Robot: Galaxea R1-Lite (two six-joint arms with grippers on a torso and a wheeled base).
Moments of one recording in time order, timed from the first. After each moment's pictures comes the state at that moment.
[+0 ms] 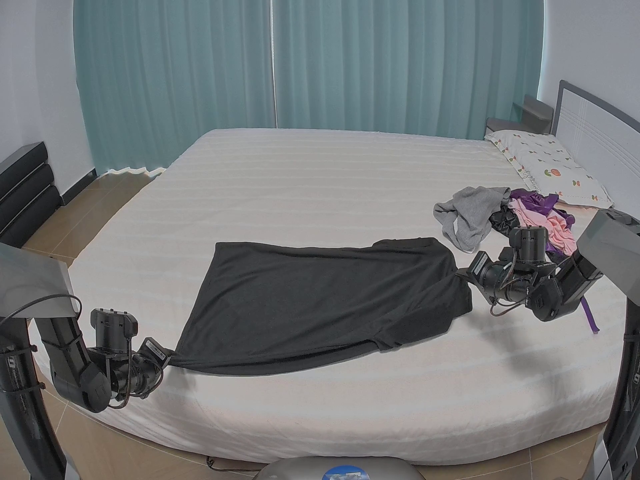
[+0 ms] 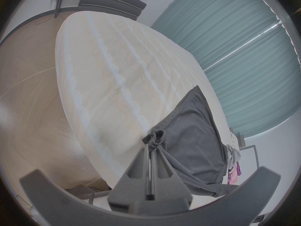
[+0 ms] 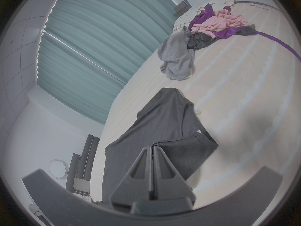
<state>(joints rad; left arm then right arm) -0.03 2.17 -0.32 -1.09 0.00 -1.01 0.10 2.28 -1.00 -0.79 0.25 0.81</state>
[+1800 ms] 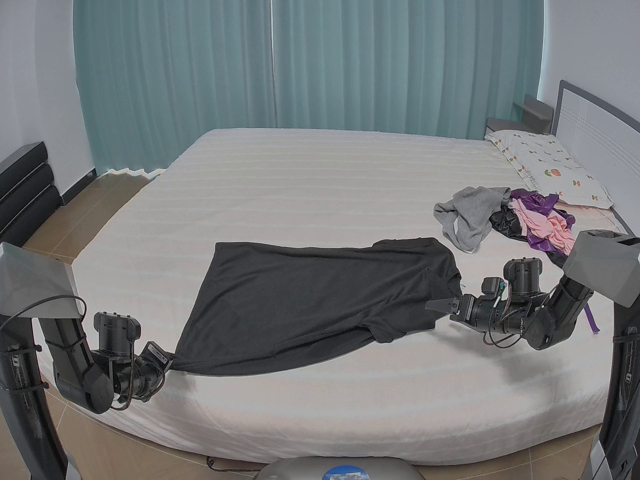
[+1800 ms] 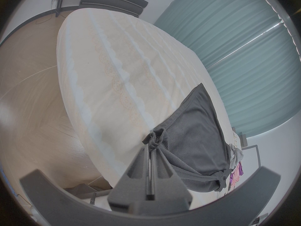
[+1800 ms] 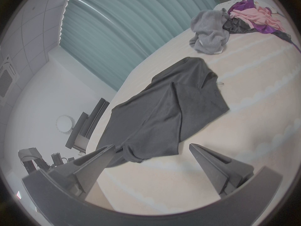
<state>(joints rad) -0.03 2.20 -0.32 -1.09 0.00 -1.01 0.10 2.36 -0.85 -0.92 0.53 0.48</state>
